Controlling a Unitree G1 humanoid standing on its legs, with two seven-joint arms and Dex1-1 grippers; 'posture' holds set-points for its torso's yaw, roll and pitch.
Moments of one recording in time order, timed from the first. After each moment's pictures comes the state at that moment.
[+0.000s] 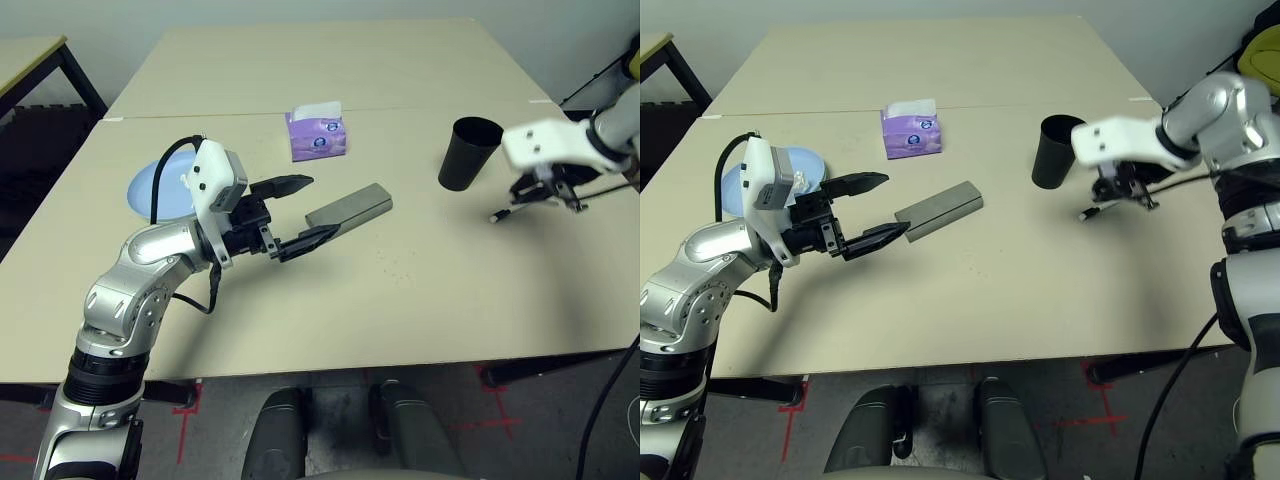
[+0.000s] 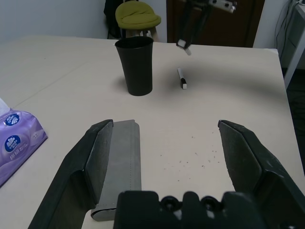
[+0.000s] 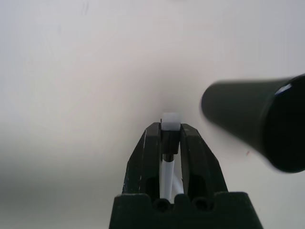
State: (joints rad) left arm -0.39 0.60 0.02 -0.36 -0.55 0.50 -0.84; right arm -1.24 -0.87 0.34 0.78 -0.19 -0.05 1.61
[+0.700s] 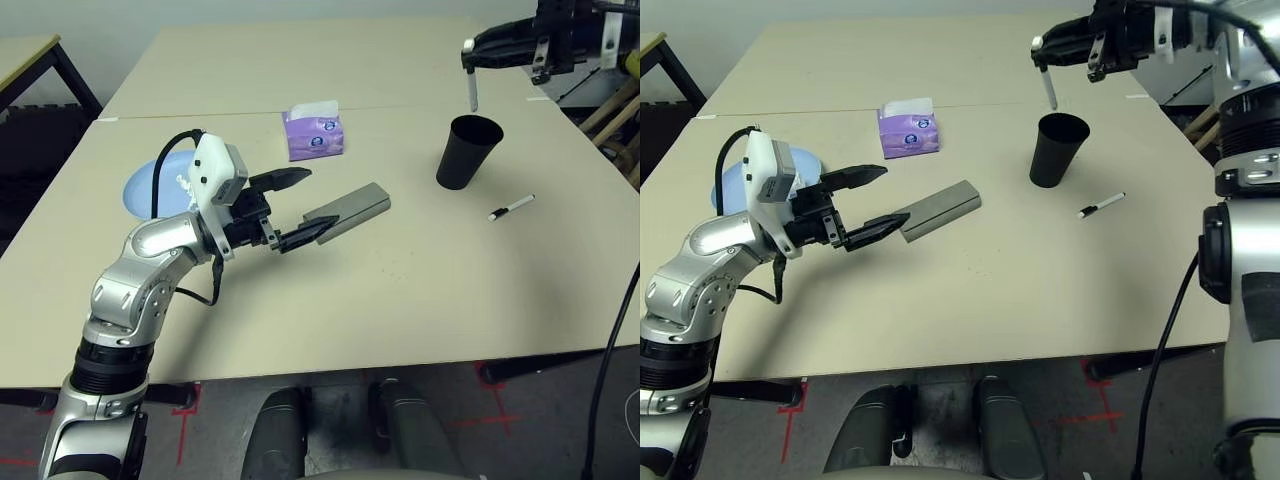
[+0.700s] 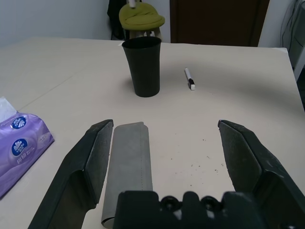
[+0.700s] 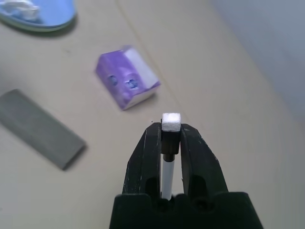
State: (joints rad) left arm -0.42 0.58 0.00 -0.30 -0.51 0.45 -0.85; right arm -1.39 -0.73 0.11 0.78 -0.02 0.13 1.15
